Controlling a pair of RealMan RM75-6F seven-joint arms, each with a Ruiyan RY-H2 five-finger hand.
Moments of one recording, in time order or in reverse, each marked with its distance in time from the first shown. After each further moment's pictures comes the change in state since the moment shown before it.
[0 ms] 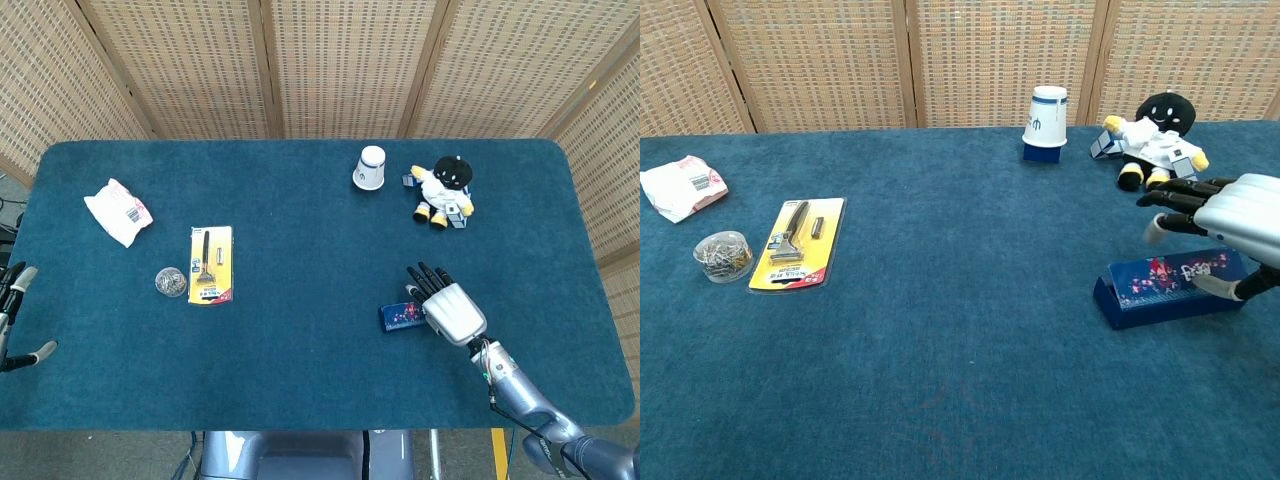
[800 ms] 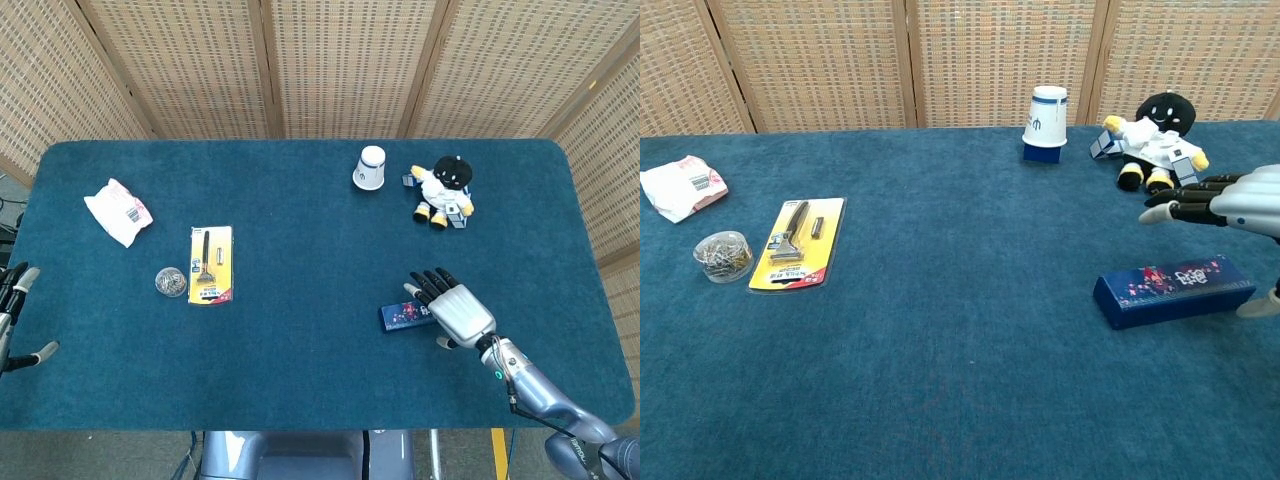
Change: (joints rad) left arm -0.002 -0.001 0.002 -0.004 -0.002 -0.005 0.009; right arm 0.076 0.286 0.008 -0.407 0.170 -0.289 -0.051
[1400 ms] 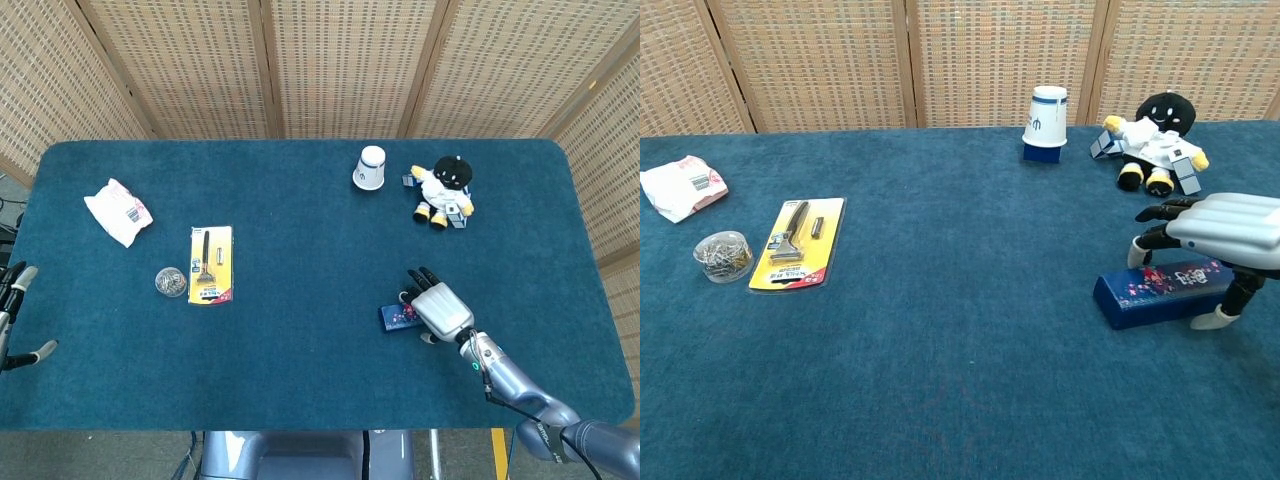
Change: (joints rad) left arm -0.004 0.000 -0.004 0.005 -0.013 -0.010 -0.006; right arm 0.029 -0.186 -0.002 0.215 -0.026 0.014 0.090
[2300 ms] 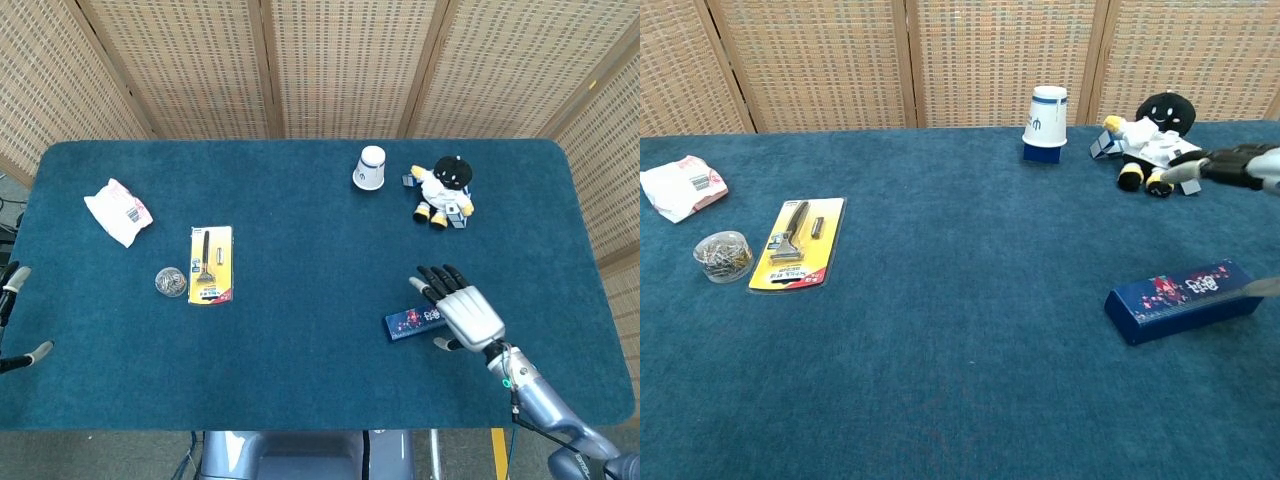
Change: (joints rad) left arm 0.020 0.019 0.005 -0.002 0.030 0.046 -0.048; right arm -0.130 0.222 -0.016 -0.282 0.001 0.240 0.035
